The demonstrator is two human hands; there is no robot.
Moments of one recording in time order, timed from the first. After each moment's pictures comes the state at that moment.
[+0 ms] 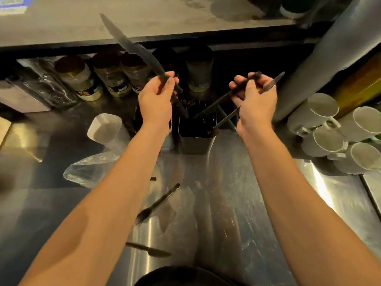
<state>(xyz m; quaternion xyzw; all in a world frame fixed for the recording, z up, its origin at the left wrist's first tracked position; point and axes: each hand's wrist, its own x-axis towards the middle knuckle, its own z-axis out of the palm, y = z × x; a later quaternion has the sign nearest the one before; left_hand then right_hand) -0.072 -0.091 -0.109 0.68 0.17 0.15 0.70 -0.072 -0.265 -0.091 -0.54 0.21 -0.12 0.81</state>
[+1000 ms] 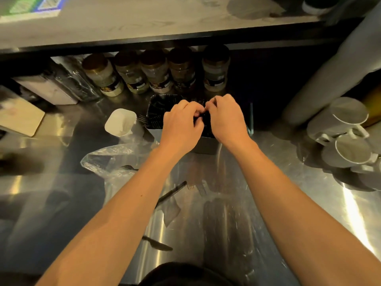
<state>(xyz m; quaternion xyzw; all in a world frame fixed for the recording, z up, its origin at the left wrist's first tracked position) -0.115 -0.111 -0.127 0.96 0.01 0.08 0.26 -0.077 -0.239 -0.126 -0.93 -0.11 0.03 0.34</state>
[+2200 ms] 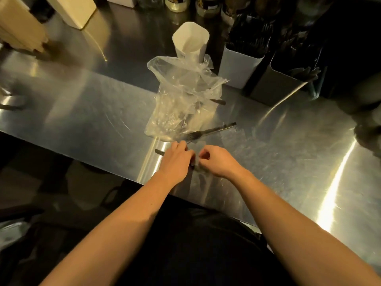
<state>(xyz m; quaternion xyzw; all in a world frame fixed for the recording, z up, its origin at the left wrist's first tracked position) -0.395 -0.009 -0.280 0.97 0.07 -0.18 0.12 -0.308 -0.148 -0.254 -0.87 -0.23 0.39 0.20</state>
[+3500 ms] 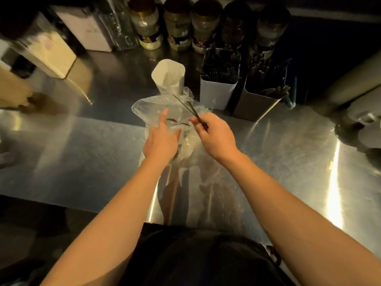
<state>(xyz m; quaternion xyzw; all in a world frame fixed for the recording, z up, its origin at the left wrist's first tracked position) -0.286 0.039 -0.209 0.89 0.33 -0.06 0.30 -0.234 -0.112 -0.189 -0.88 -0.20 0.11 0.41</state>
